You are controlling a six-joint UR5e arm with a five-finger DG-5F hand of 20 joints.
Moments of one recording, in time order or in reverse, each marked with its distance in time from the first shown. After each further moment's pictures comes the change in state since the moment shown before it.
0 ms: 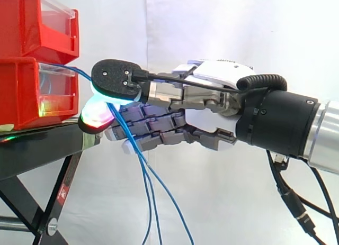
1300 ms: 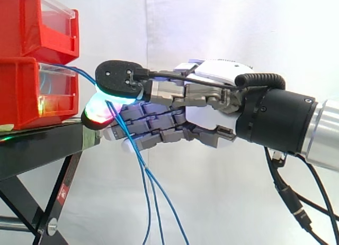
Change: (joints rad) arm -0.028 0.001 0.001 0.000 -0.051 0.037
